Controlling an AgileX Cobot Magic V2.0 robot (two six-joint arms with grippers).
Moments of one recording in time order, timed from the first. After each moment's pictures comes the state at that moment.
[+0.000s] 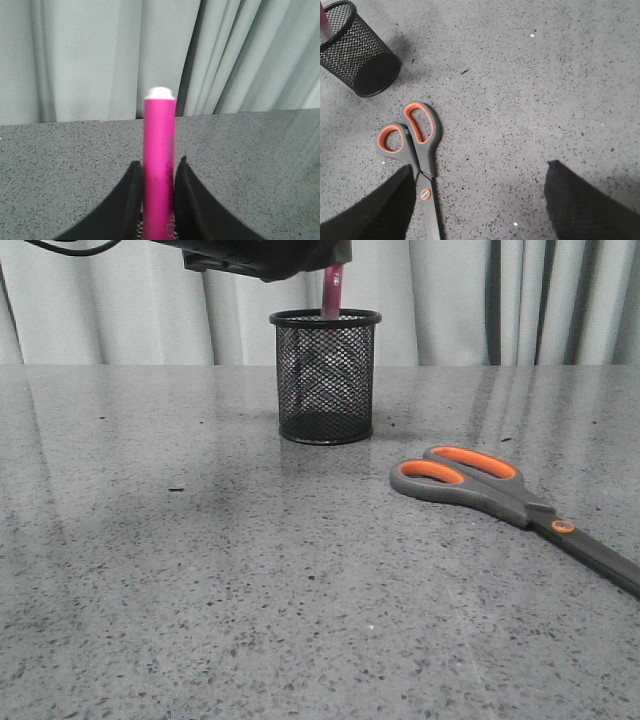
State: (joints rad) left arm -0.71 1.78 -1.21 -0.39 -0.38 0.10; right arm 0.12 0.60 -0.53 0.22 0.59 0.13
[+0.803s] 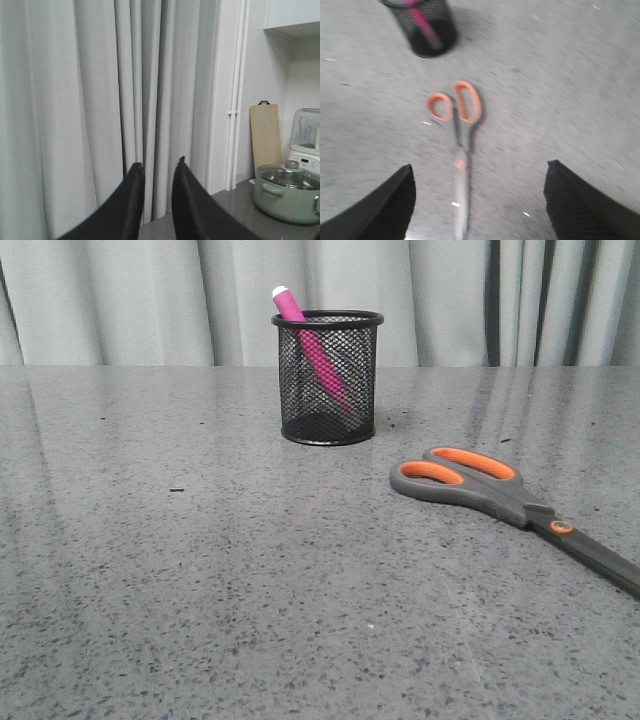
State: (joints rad) left arm -0.69 0.66 -1.05 -0.36 0.21 0.31; right arm 0.16 0.72 -0.88 0.33 0.93 -0.24
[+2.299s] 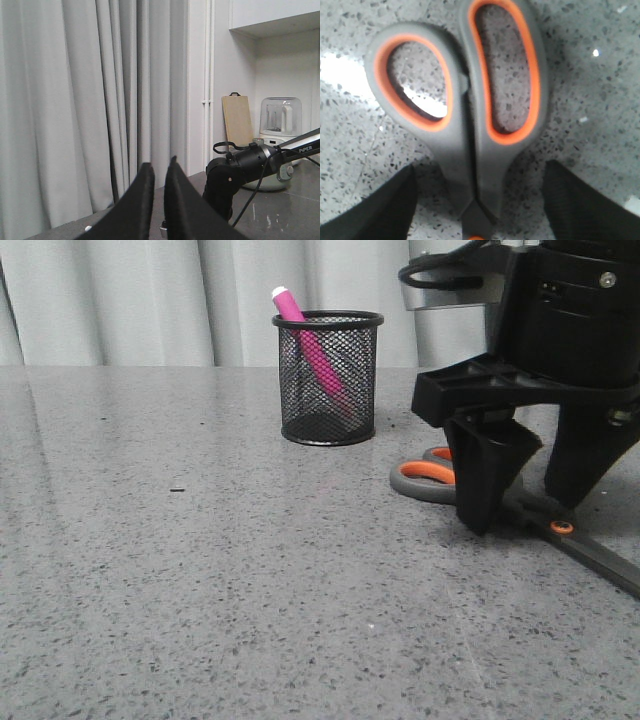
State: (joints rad) left arm -0.69 0.17 -0.77 -0.36 0.40 0.31; right arm 0.52 1.57 -1.10 -0.02 0.95 0.11
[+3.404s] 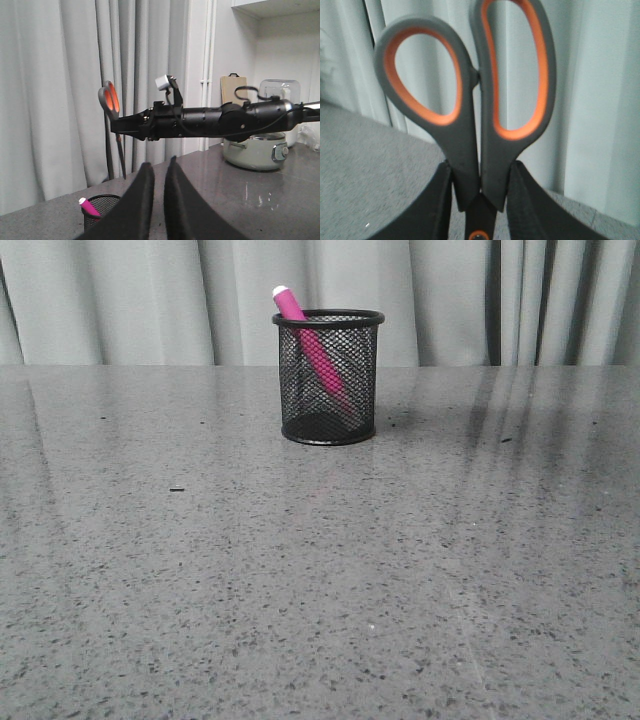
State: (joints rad) left arm -0.69 0.17 -0.71 -0.37 0.42 0.29; right arm 0.49 1.45 -1.20 -0.12 -0.17 0.11
